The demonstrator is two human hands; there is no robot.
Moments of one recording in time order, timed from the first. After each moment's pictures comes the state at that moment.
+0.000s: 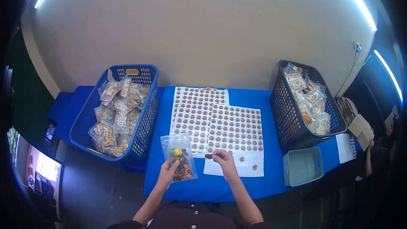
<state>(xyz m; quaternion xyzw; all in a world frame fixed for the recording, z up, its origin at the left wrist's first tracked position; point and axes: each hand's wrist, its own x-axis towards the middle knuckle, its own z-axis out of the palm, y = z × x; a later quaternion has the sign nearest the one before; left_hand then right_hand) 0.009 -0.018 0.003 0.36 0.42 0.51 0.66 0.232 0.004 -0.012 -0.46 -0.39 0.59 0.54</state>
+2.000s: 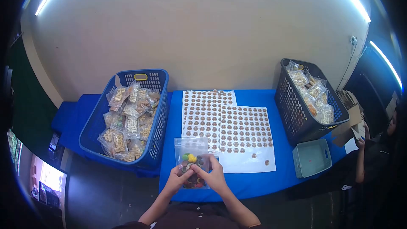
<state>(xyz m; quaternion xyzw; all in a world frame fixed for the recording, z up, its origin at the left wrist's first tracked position) -0.039 -0.045 0.029 0.43 0.37 0.45 0.69 0.112 -0.042 0.035 -0.51 -0.53 0.43 0.52</state>
